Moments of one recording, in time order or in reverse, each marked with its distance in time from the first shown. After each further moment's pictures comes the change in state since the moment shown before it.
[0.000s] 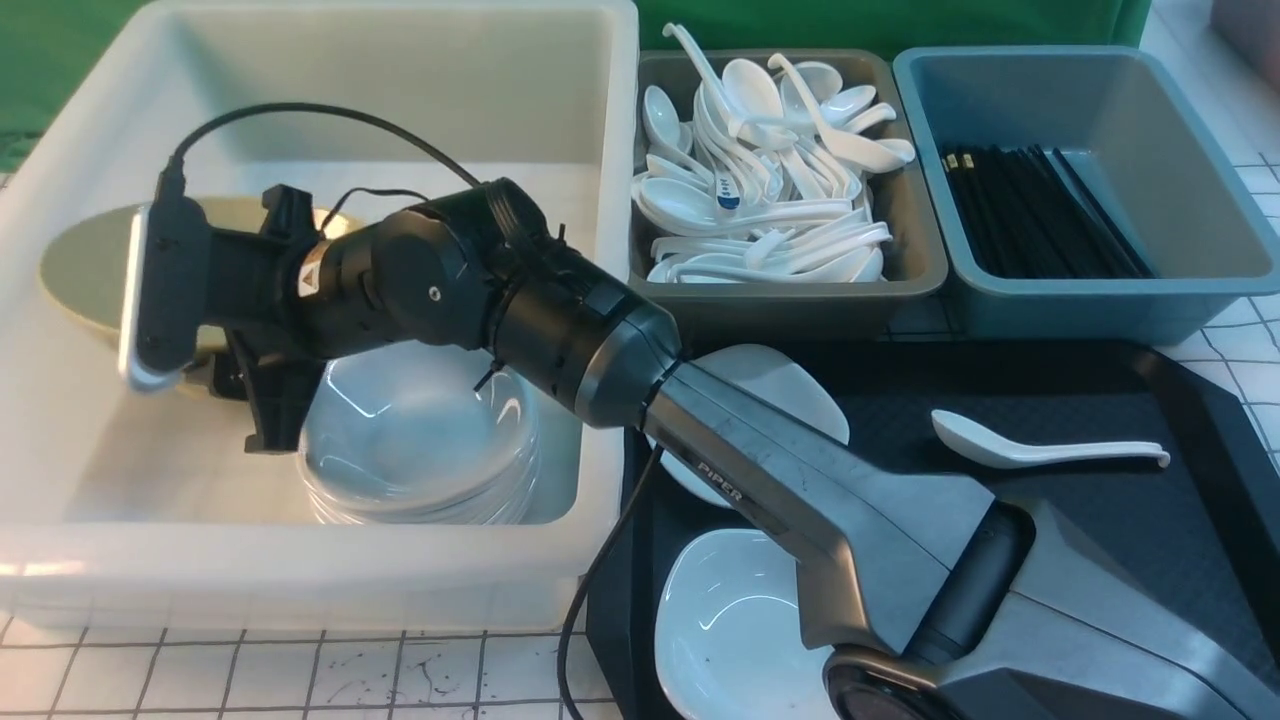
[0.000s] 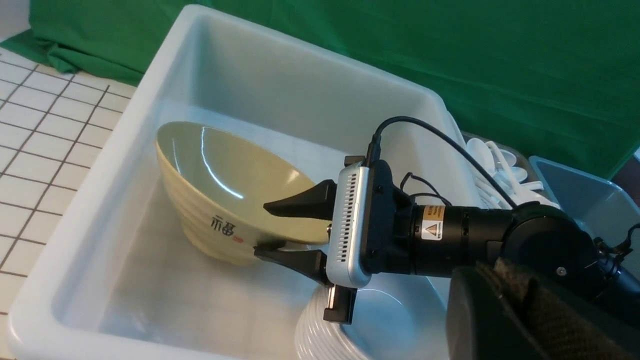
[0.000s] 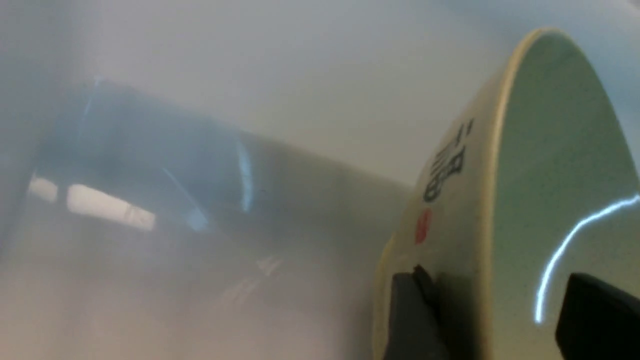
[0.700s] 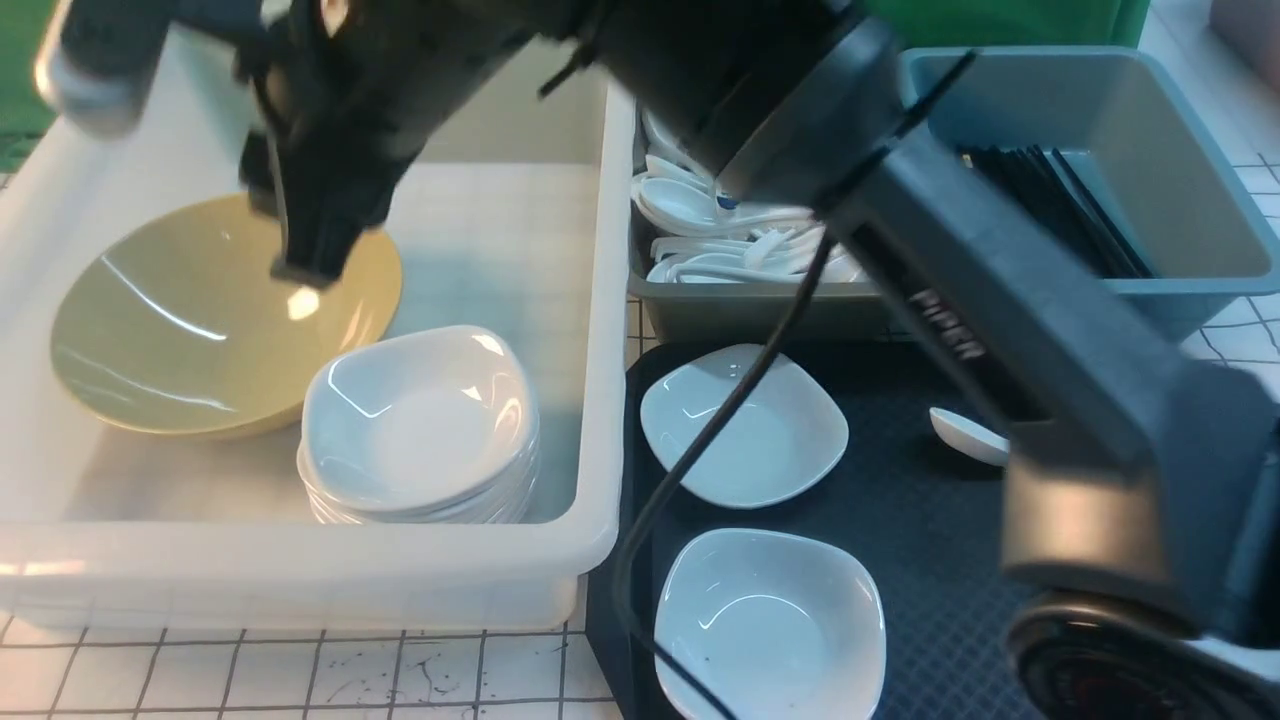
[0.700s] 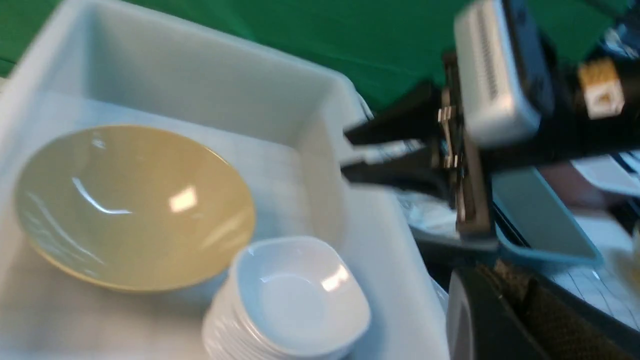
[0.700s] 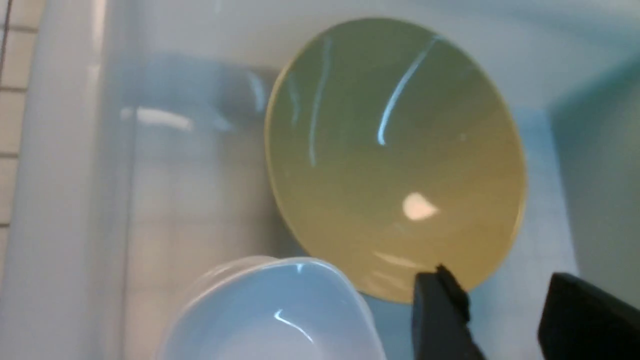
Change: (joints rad) right arm 0.015 -0.384 -0.008 -0.338 0.542 0.455; left arm 0.000 0.048 0.000 -0.256 -0.076 0.166
